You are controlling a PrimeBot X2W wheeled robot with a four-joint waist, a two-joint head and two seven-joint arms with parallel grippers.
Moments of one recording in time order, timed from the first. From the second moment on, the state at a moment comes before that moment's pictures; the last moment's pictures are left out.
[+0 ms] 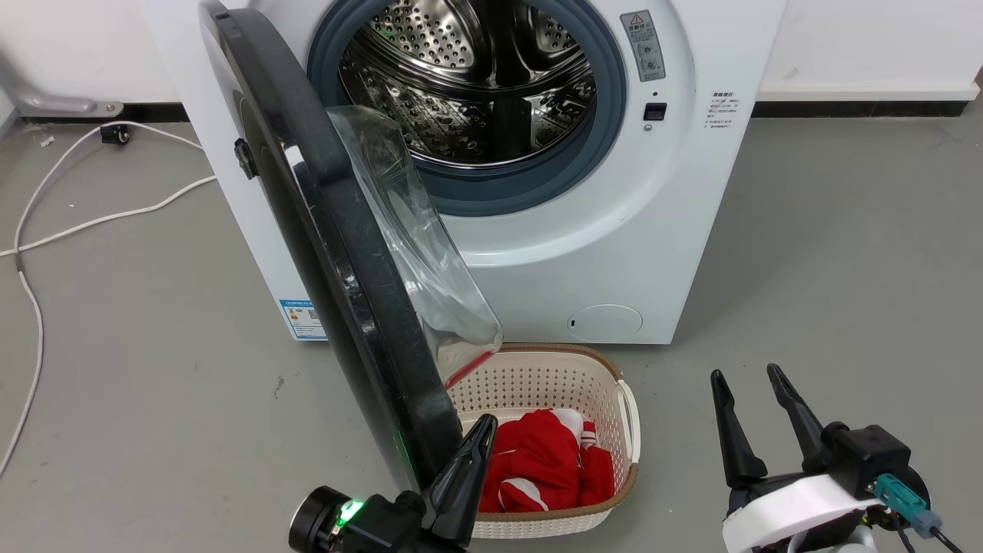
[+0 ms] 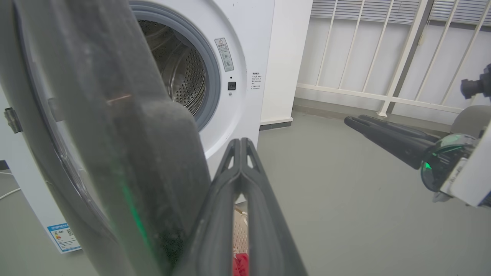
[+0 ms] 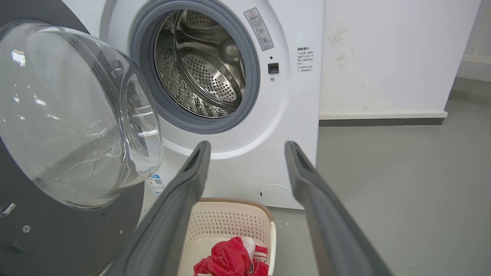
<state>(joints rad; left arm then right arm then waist) 0.06 0.10 -0.42 -0.01 -0.16 -0.05 -0.26 -0.04 -0.05 0.07 0.23 0.17 0.13 -0.26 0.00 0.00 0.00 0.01</state>
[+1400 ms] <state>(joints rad) 0.14 0.13 0.02 -0.07 -0.23 0.06 -0.27 -0.04 -0.05 0.11 0.17 0.17 0.13 -0.20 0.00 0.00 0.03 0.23</state>
